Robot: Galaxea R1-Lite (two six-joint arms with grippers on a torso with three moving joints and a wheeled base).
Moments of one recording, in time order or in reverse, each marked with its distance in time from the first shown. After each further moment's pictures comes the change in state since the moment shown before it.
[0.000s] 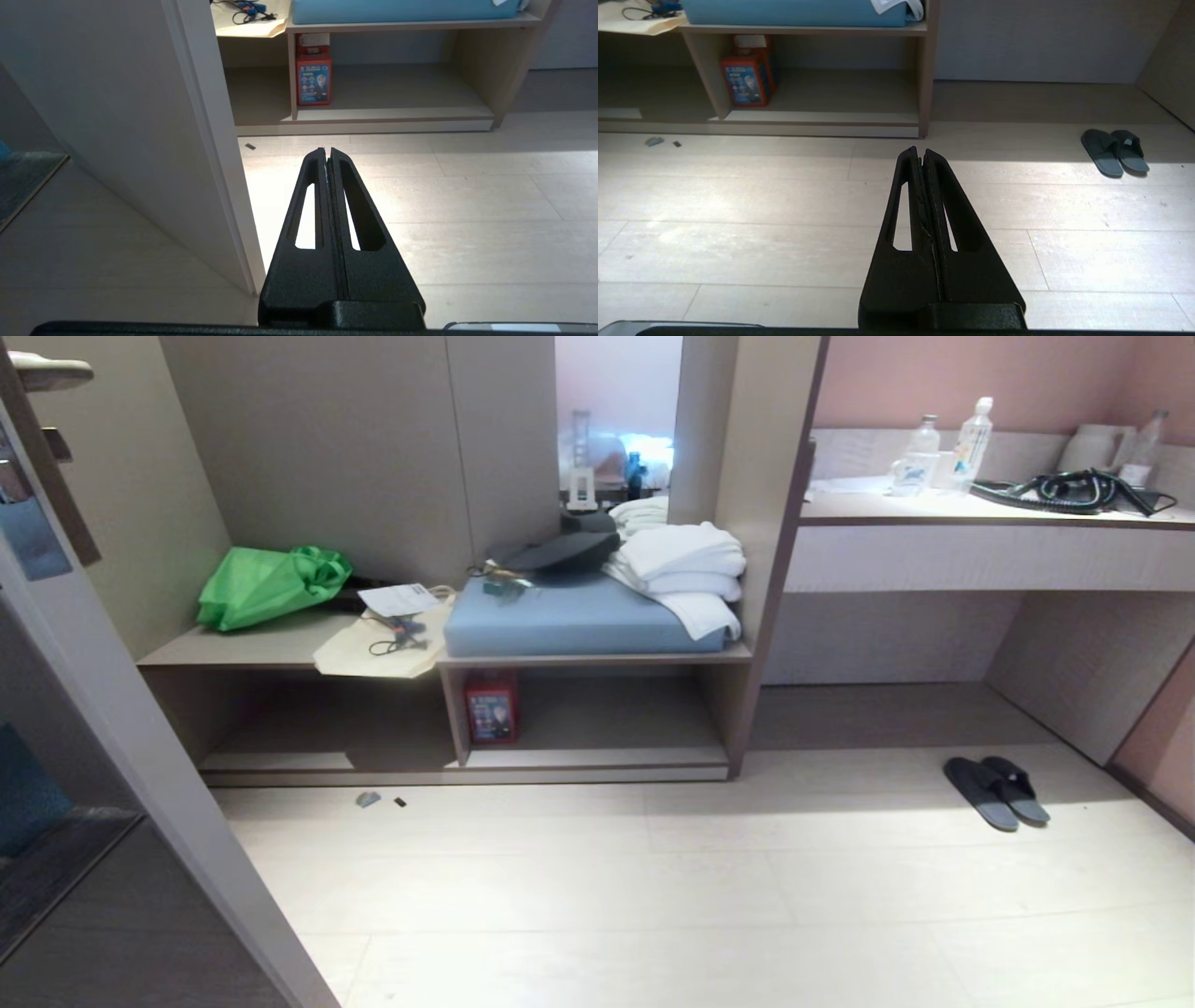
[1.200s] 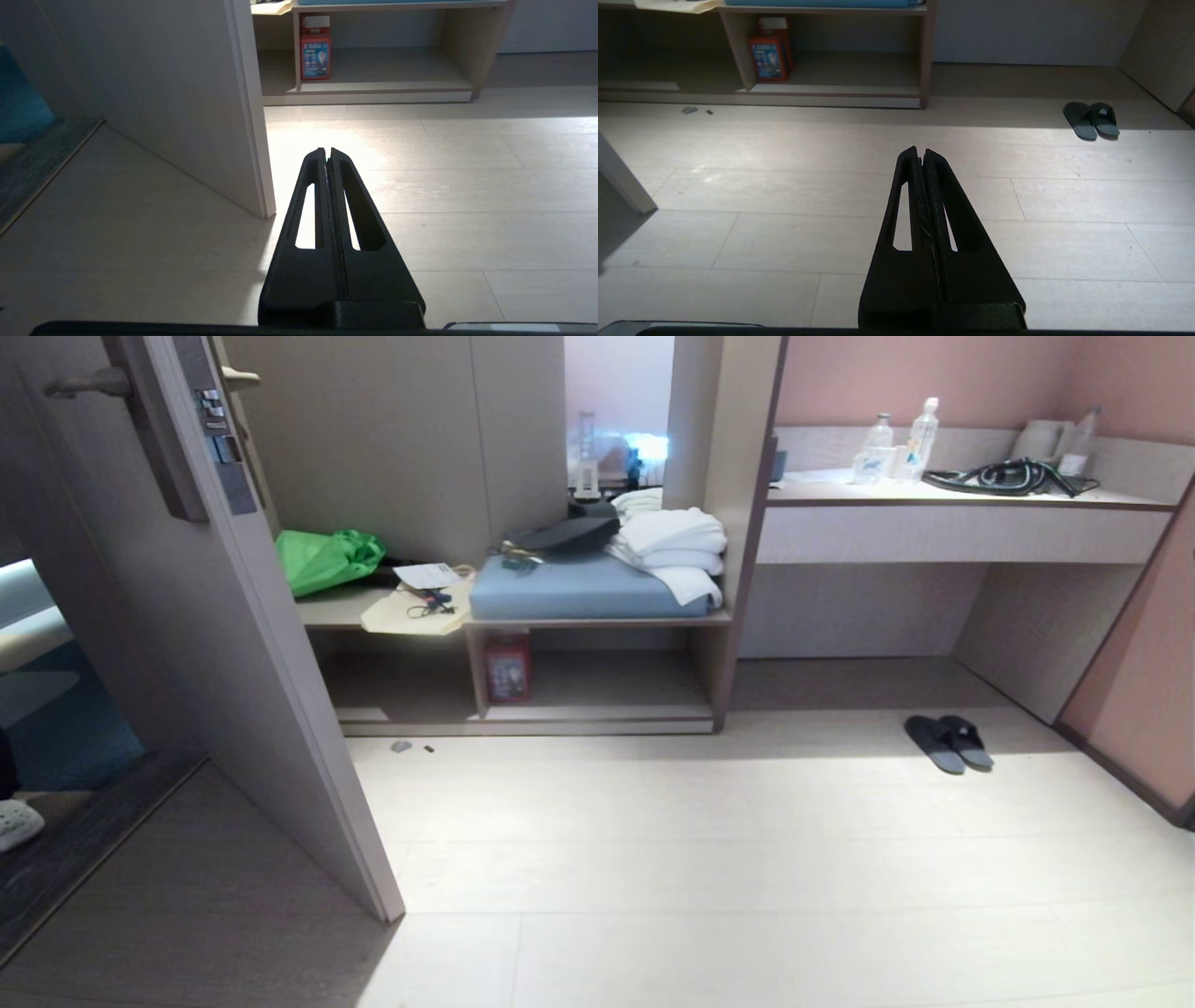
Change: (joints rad) left arm 0.000 0.000 0.000 0.000 -0.001 0.000; right arm 0.000 0.000 0.000 0.000 0.000 0.000
